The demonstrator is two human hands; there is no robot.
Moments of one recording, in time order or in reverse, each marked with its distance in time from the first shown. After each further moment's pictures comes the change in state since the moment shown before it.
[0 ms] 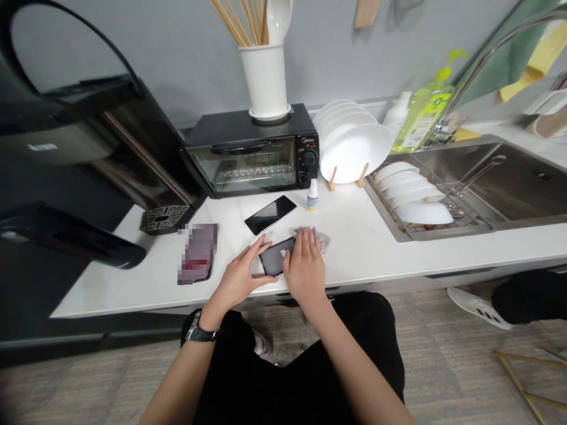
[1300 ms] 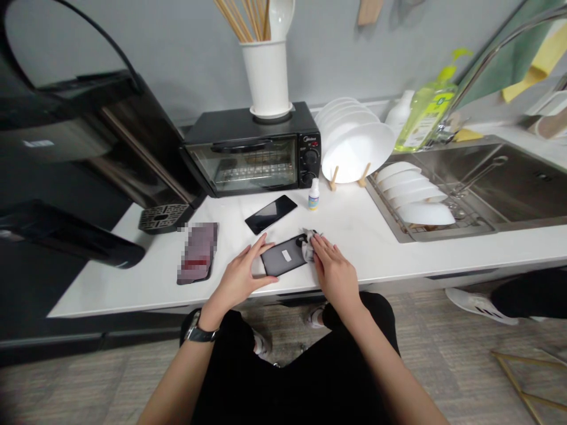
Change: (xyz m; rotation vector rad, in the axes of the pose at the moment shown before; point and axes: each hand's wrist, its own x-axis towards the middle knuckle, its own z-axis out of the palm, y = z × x) left_hand 0.001 0.003 -0.002 0.006 -0.026 -0.025; right_hand -0.015 0.070 -0.037 0.079 -0.039 -0.086
